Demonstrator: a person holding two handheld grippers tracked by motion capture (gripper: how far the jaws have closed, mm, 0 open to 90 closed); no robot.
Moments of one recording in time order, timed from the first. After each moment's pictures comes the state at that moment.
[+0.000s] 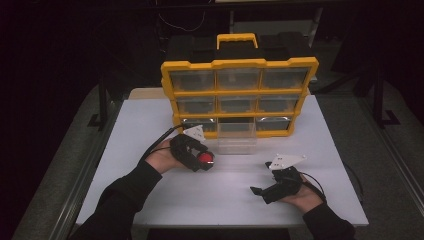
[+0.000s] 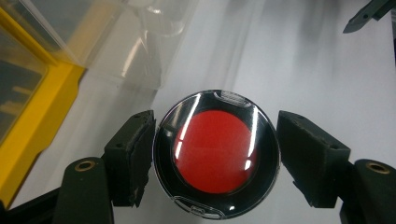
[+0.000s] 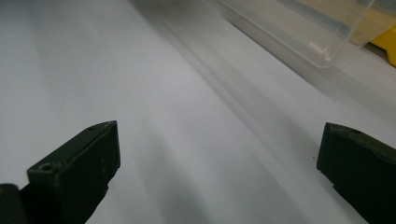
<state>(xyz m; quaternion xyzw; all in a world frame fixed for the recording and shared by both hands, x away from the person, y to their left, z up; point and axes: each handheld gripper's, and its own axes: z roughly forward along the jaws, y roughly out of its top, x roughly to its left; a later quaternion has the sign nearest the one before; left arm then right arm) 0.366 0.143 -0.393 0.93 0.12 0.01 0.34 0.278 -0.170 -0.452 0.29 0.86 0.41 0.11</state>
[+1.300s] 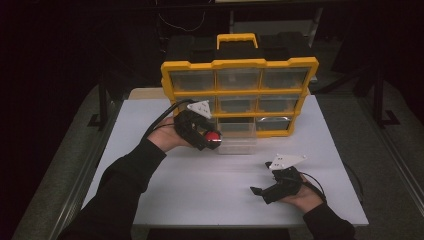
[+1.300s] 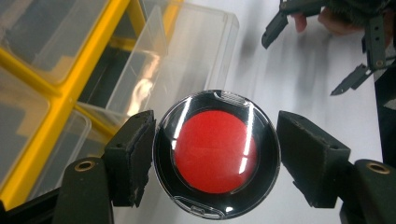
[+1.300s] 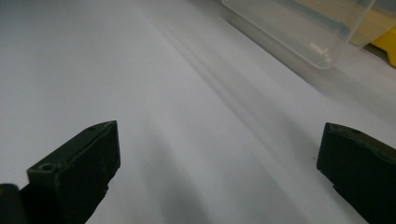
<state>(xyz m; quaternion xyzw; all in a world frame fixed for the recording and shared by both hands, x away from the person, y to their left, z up) 0.388 0.122 -0.328 0.93 0.10 0.04 0.36 0.278 -0.170 -0.451 0.29 0.85 0.41 0.11</state>
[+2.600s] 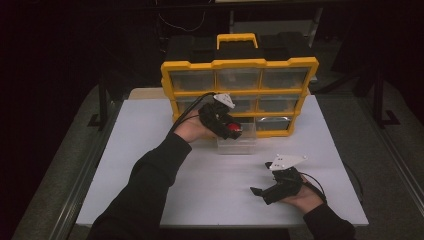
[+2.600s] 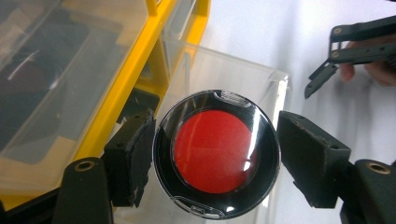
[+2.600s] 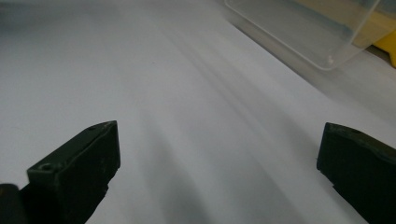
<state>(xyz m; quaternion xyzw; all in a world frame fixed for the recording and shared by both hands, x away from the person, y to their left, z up) 0.430 0.065 -0.351 0.92 0.13 0.03 0.37 0.277 -0.170 -0.450 0.29 0.85 0.42 0.11</state>
